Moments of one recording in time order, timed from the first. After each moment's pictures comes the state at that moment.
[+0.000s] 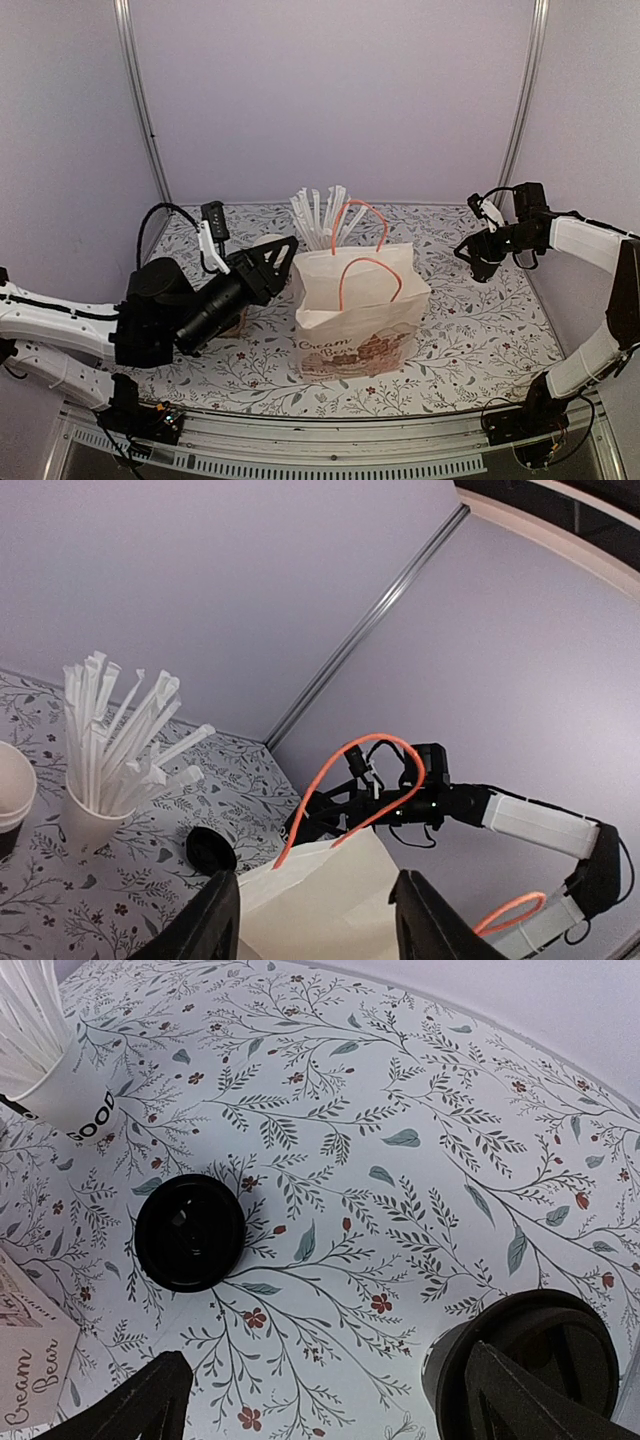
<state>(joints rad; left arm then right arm) -1.31 1.18 0.65 0.70 -0.64 -0.61 0.03 1.48 1.01 -0.38 -0.43 -0.35</state>
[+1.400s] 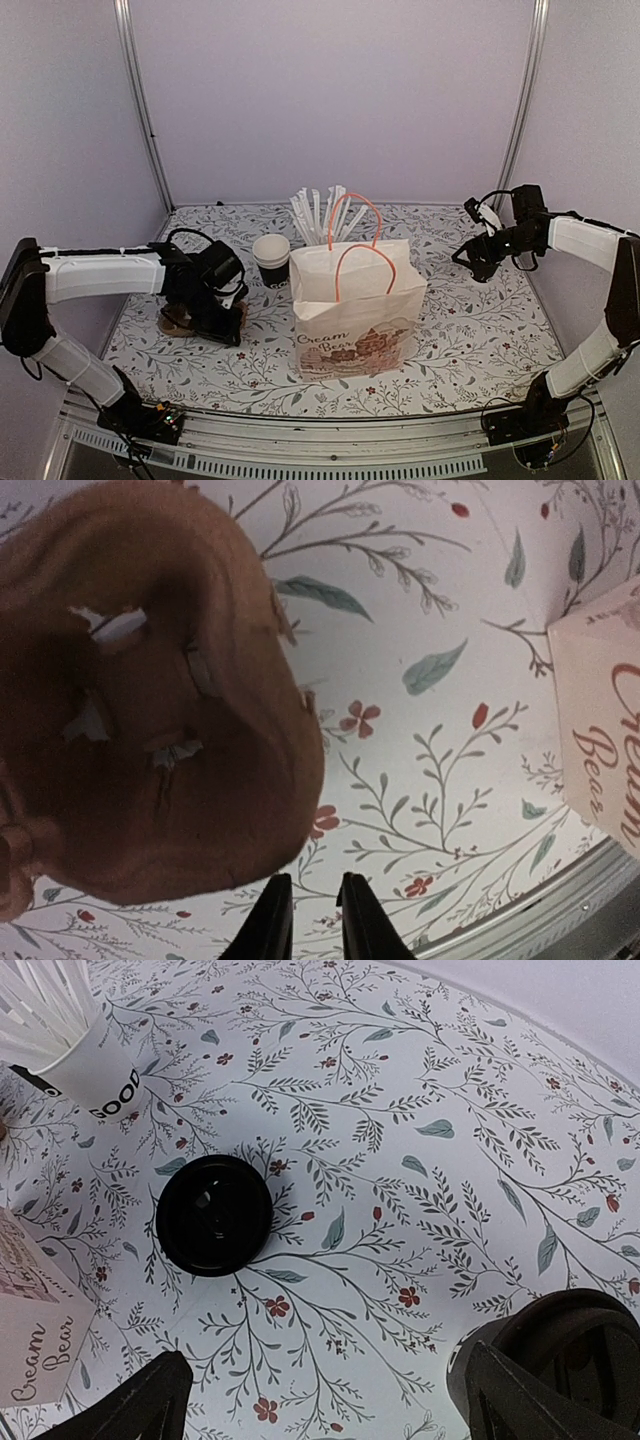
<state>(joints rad) -0.72 1.44 0.87 -0.80 0.12 -0.47 0.03 1.49 1.02 -0.42 -0.49 -0.40</state>
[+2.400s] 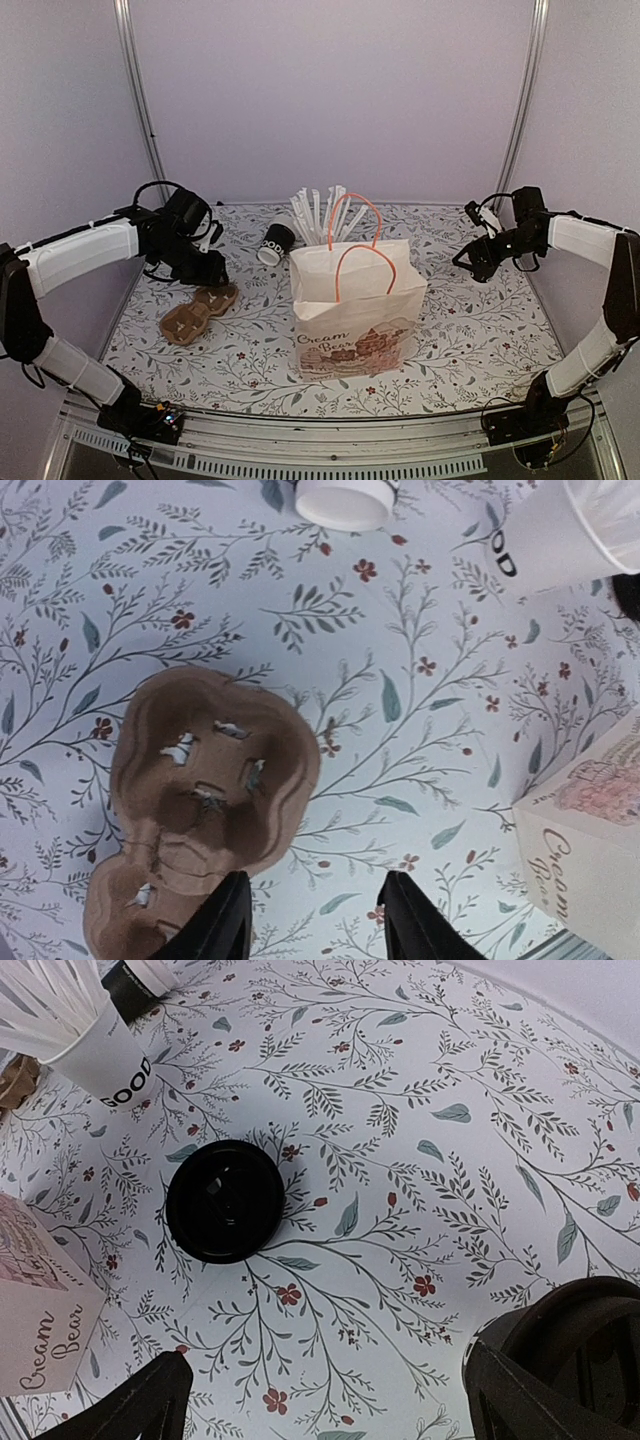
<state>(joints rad) -0.49 1.41 1.08 -0.76 0.03 -0.28 0.01 1.52 1.03 -0.46 -0.53 -0.42</state>
